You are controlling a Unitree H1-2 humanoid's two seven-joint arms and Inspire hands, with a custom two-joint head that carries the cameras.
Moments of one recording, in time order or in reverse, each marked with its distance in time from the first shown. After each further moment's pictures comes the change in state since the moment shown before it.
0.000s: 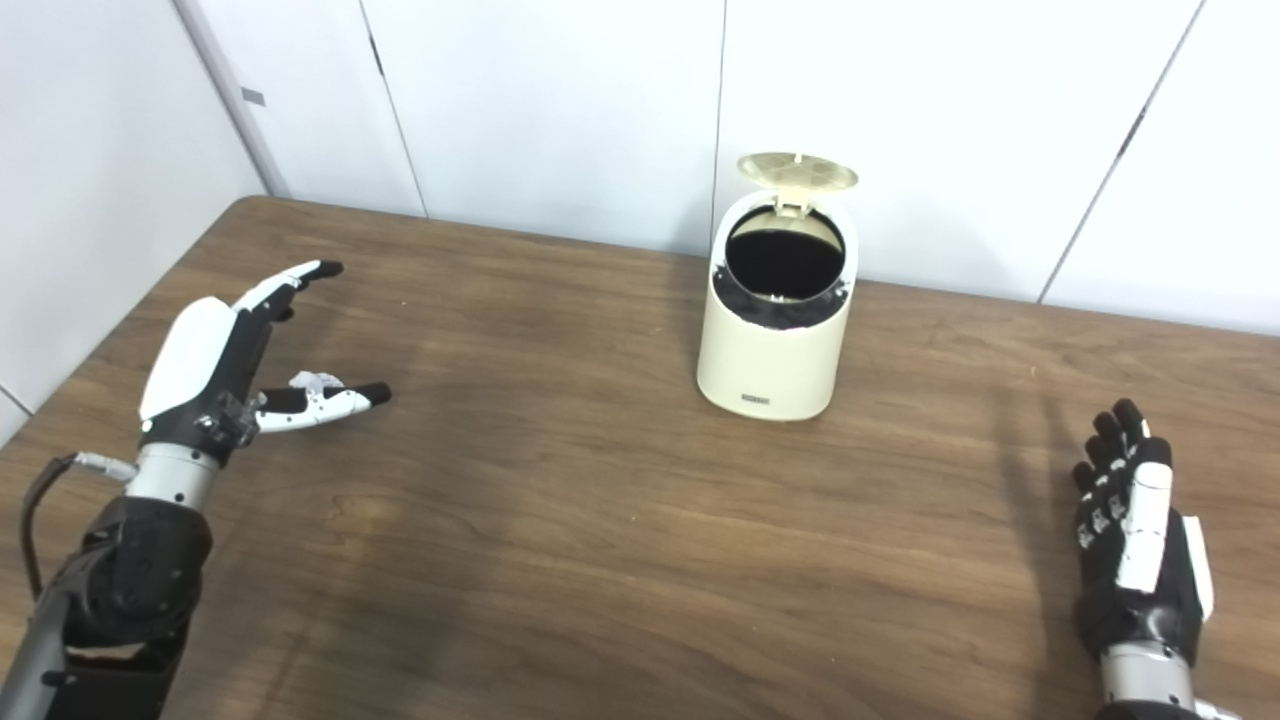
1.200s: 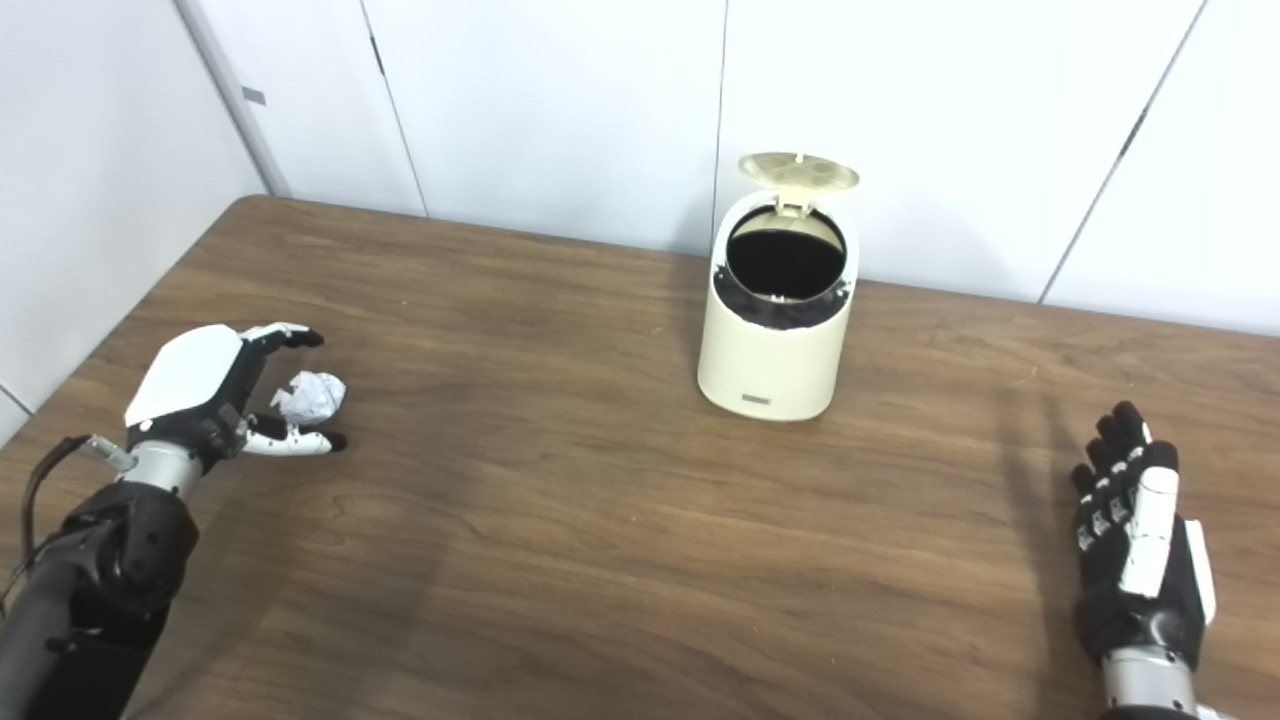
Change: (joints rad) left arm -0.029 0.102 -0.062 0.174 0.151 0.116 -0.091; right arm 0.007 -0.001 -0.002 -0.005 0.028 0.004 0.008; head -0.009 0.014
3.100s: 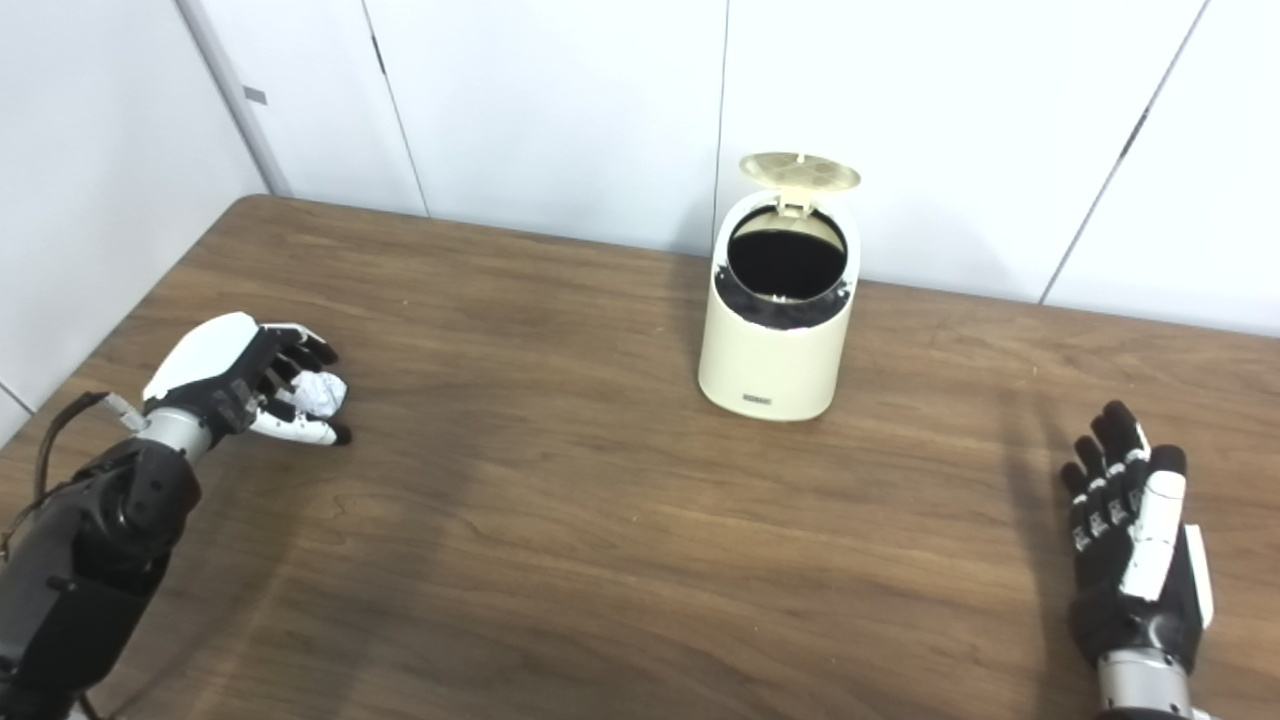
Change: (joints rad) left arm -0.086 0.085 -0.060 0.079 -0.104 0.072 -0.112; right arm 0.003 0.016 -0.010 0.005 0.042 -0.012 -0.001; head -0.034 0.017
